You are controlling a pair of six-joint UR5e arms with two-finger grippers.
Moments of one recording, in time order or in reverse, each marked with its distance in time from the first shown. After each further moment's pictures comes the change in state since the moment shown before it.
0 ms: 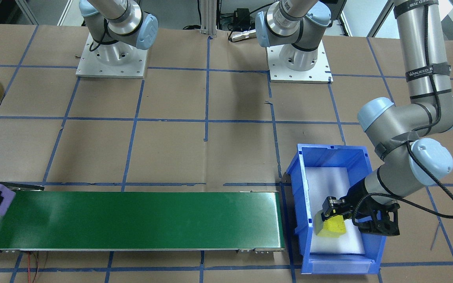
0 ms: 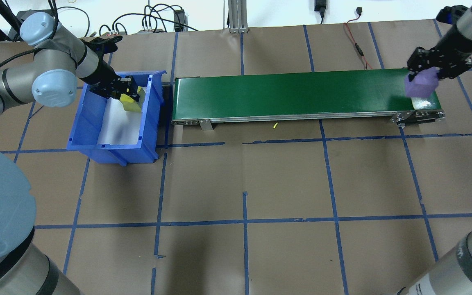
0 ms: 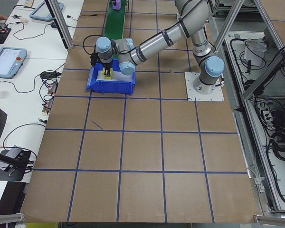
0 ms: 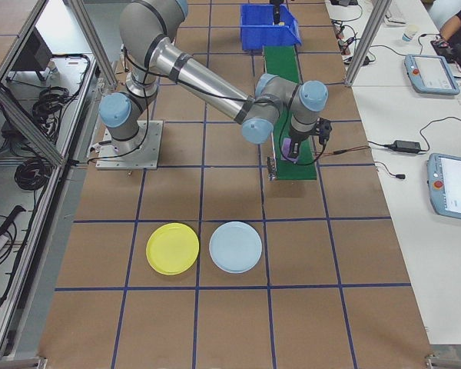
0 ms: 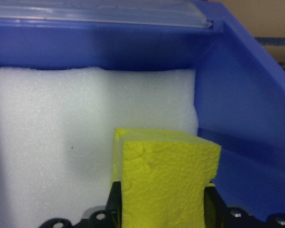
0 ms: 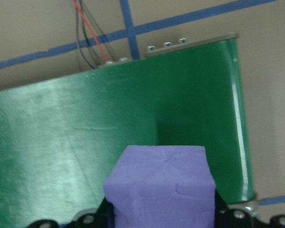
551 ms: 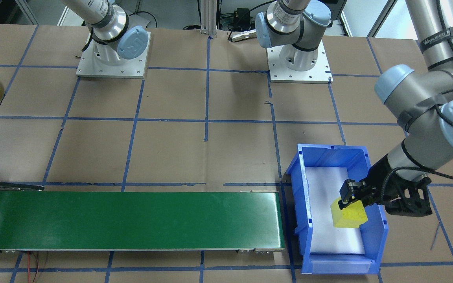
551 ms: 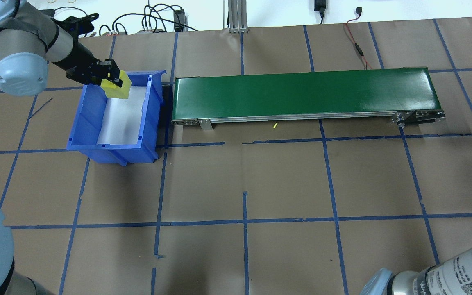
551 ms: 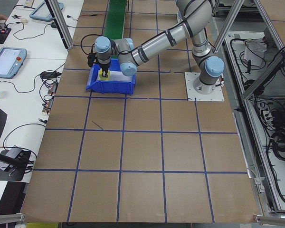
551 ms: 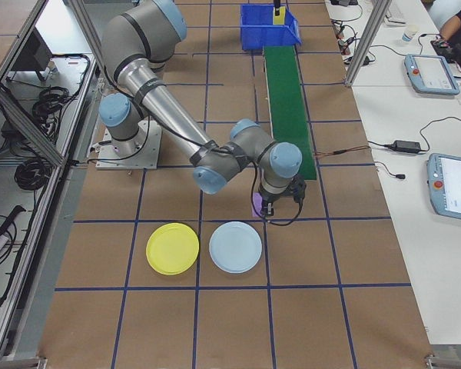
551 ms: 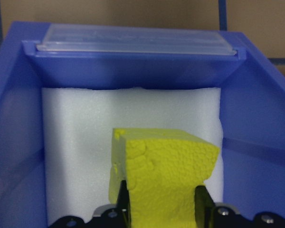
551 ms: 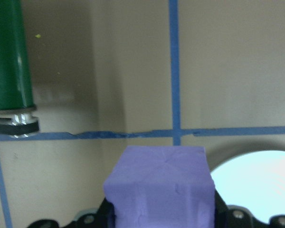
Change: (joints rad) left arm 0.014 0.149 0.019 -0.109 0.000 -0.029; right arm -0.345 0.000 0.060 0.018 -0.073 -0.424
